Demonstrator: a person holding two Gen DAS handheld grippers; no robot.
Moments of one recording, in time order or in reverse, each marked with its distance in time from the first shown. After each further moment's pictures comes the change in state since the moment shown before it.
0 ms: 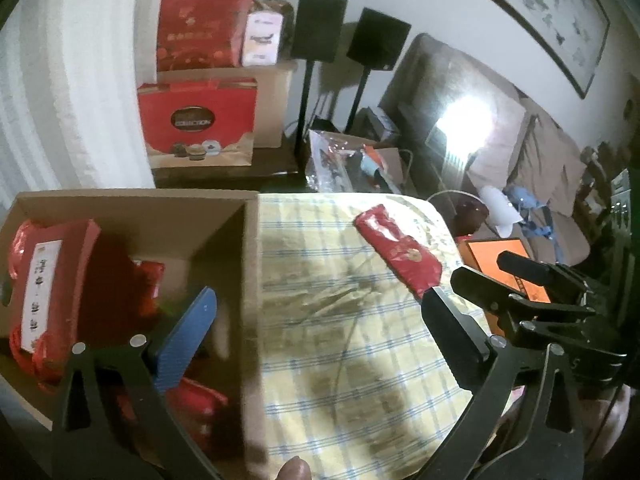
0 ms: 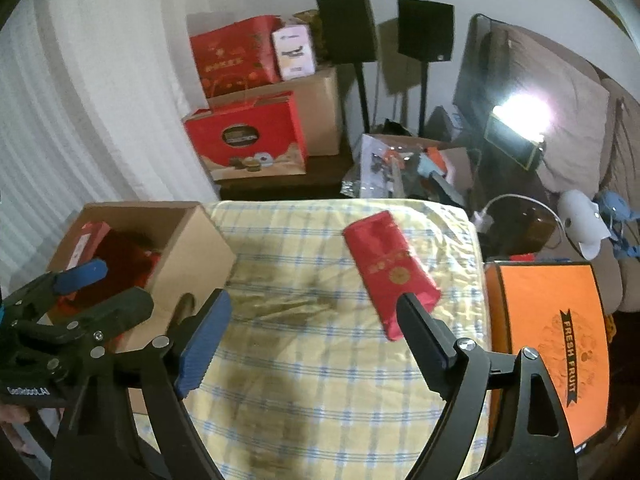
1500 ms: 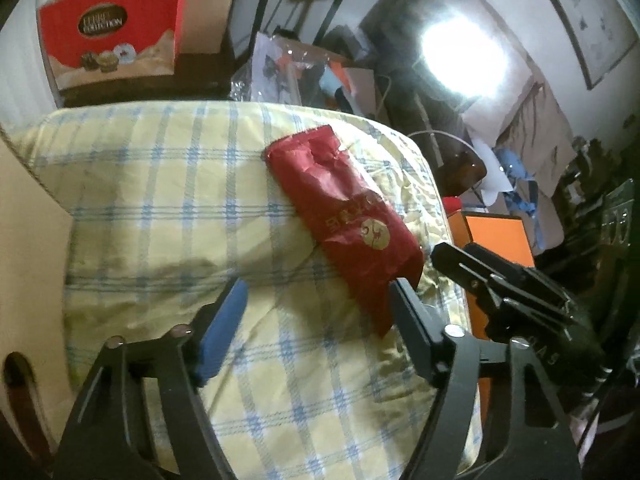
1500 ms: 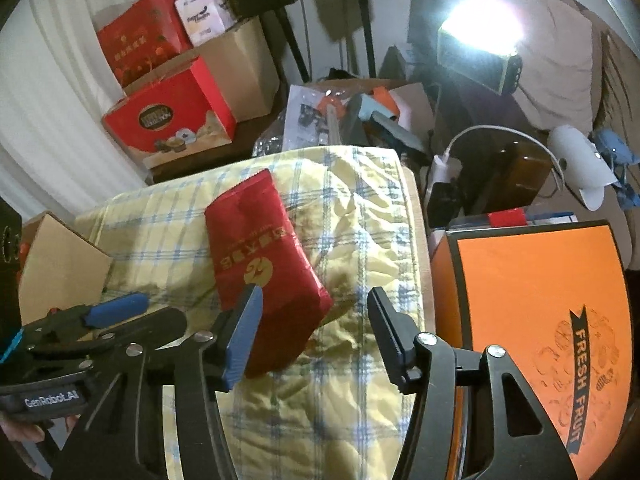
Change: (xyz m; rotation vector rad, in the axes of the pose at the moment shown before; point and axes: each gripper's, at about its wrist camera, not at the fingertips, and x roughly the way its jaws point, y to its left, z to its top) left arm 0.180 -0.066 -0.003 -0.104 0.285 -0.151; right arm 0.106 -0.135 -0.009 0.131 0.137 -0.034
